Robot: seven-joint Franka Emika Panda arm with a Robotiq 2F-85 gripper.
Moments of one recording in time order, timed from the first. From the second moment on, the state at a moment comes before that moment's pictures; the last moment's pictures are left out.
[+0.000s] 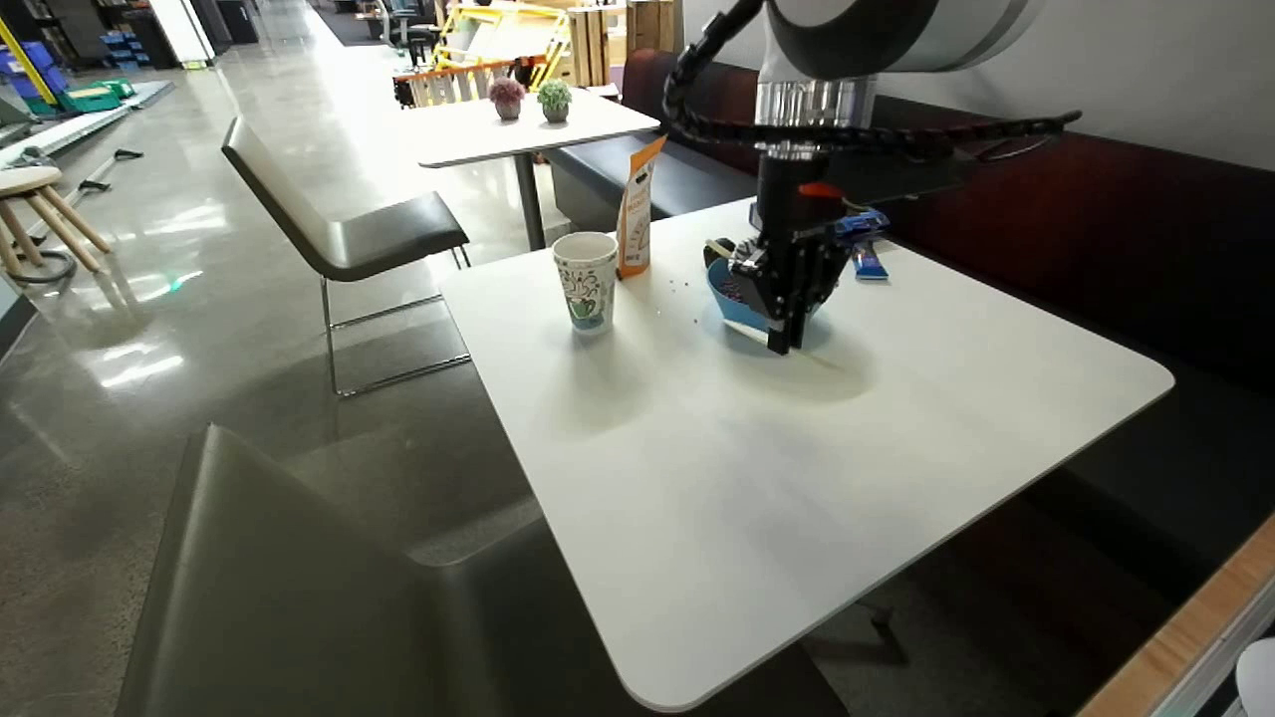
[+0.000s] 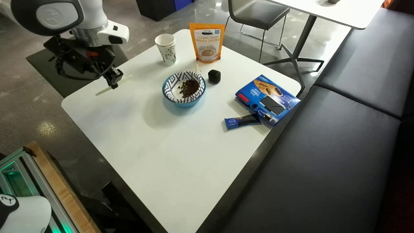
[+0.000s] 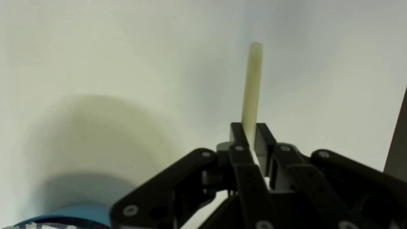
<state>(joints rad) 0.07 0.00 0.19 -2.48 0.17 2.37 0.03</state>
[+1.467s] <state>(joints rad) 0.07 -0.09 0.21 -2.62 -0.05 2.46 0.91</state>
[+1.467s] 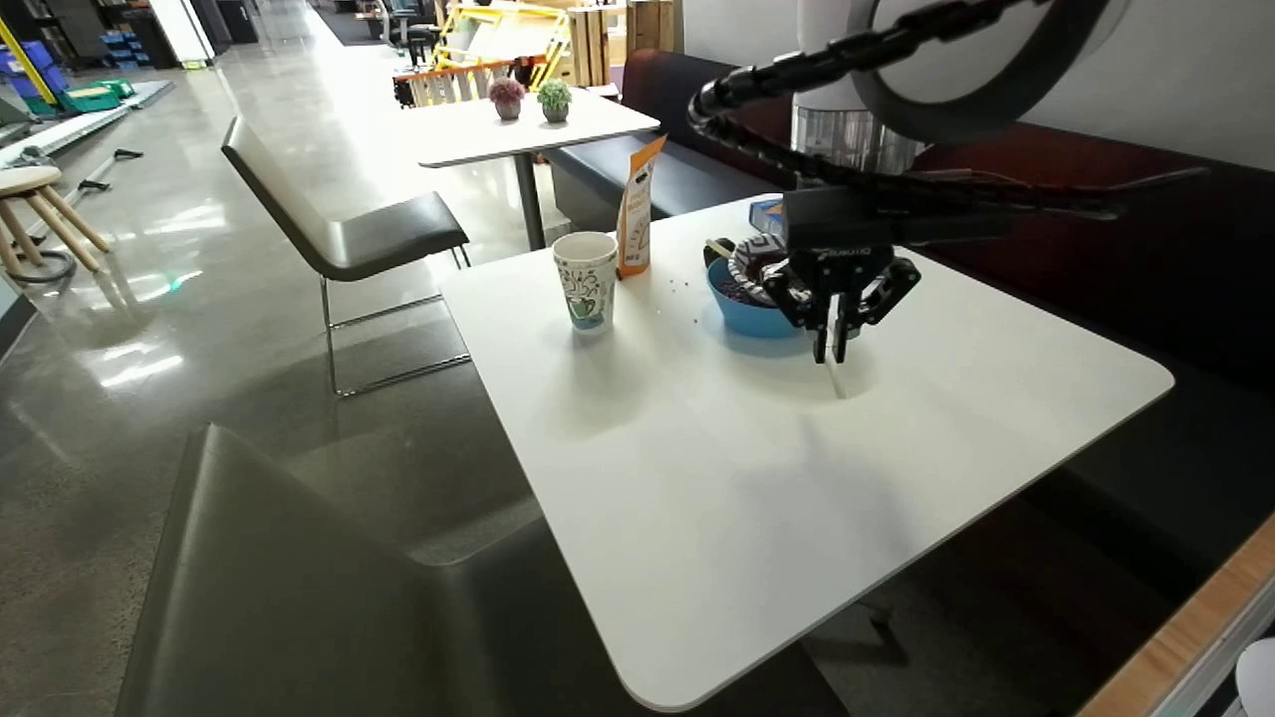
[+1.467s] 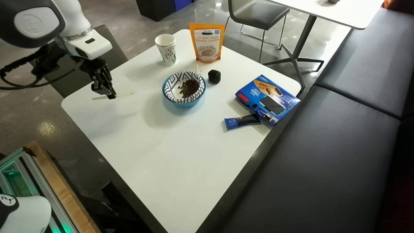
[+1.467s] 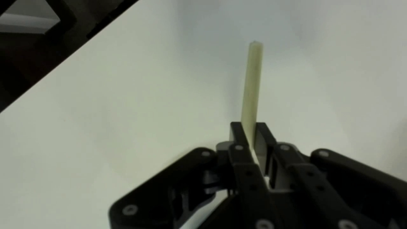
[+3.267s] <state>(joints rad) 0.18 0.36 0.05 -2.21 0.14 2.42 2.03</state>
